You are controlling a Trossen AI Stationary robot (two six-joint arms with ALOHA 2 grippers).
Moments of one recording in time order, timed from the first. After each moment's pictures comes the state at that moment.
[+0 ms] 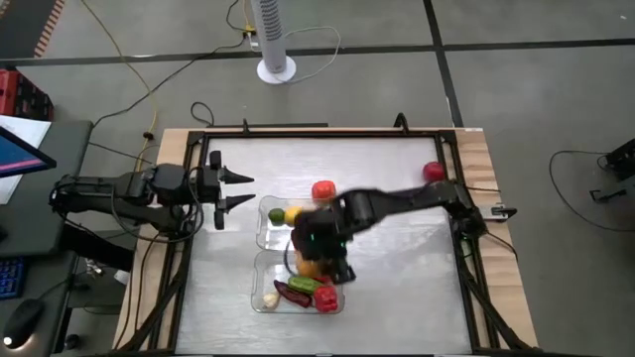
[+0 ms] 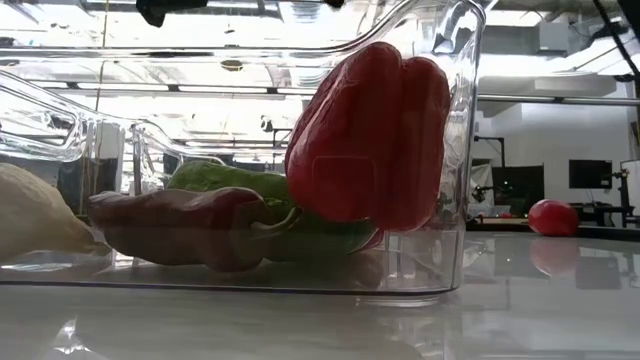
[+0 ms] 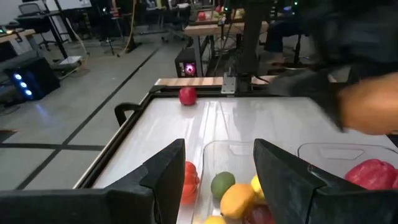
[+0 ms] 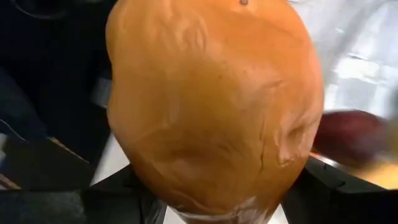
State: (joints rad) left arm -0.06 0.65 0.76 -0.32 -0.24 0.03; right arm 0.19 2.08 2.23 -1.24 -0.29 -0.09
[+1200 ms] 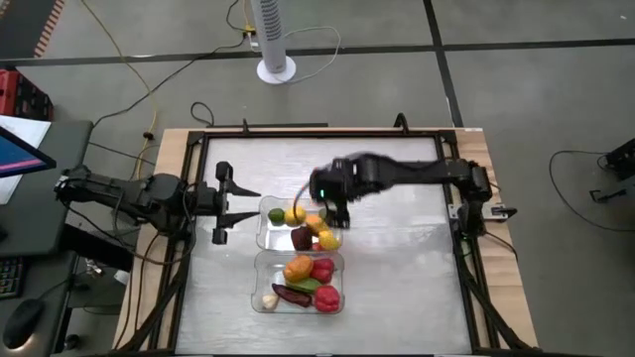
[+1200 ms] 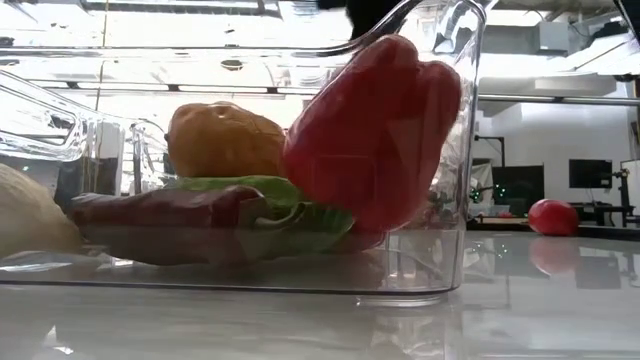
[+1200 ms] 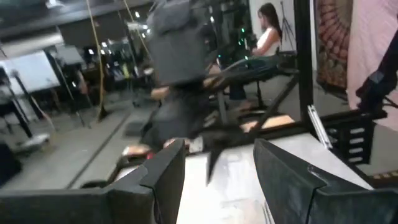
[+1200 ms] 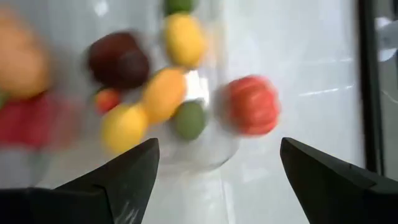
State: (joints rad) left arm -0.20 0.70 0.69 0.05 -0.20 0.19; right arm 0.03 1.92 1.97 -1.26 0.22 0.05
